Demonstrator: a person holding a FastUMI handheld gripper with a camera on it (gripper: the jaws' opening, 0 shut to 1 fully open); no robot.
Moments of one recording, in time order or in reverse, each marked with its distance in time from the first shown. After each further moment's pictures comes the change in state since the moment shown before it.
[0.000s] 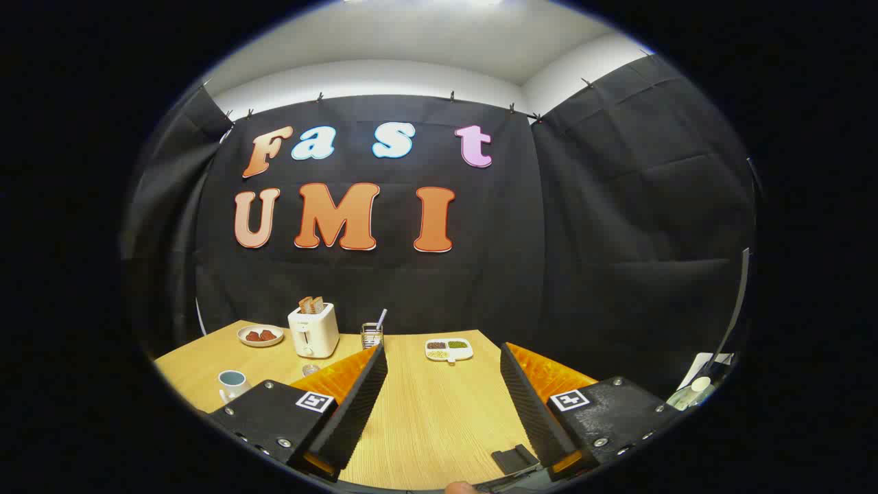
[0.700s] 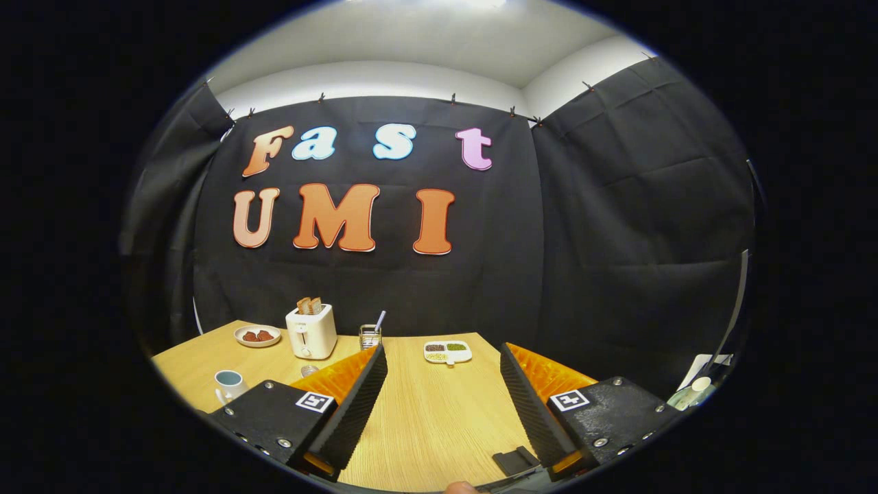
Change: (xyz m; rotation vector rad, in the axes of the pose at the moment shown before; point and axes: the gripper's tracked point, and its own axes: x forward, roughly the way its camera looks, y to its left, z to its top) arm 0.001 0.005 0.000 -0.016 -0.005 -0.004
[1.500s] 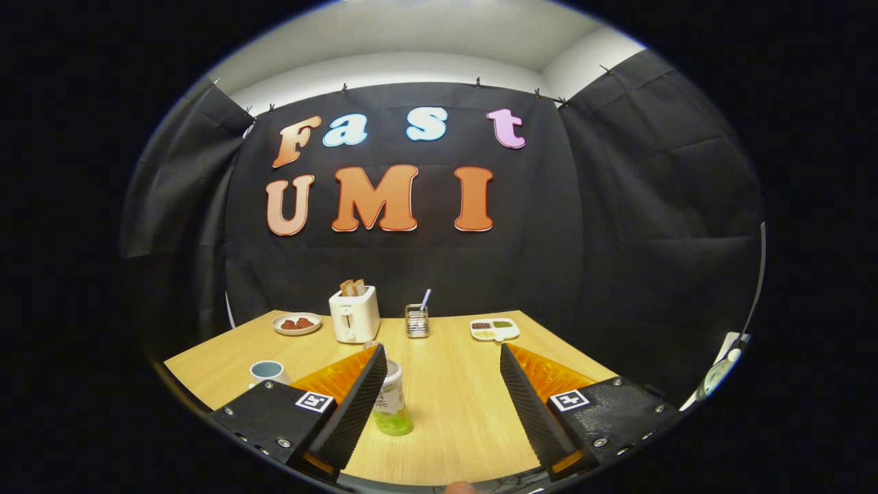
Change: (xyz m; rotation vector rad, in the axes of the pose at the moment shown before) arm -0.012 0.085 -0.052 0.051 0.079 0.154
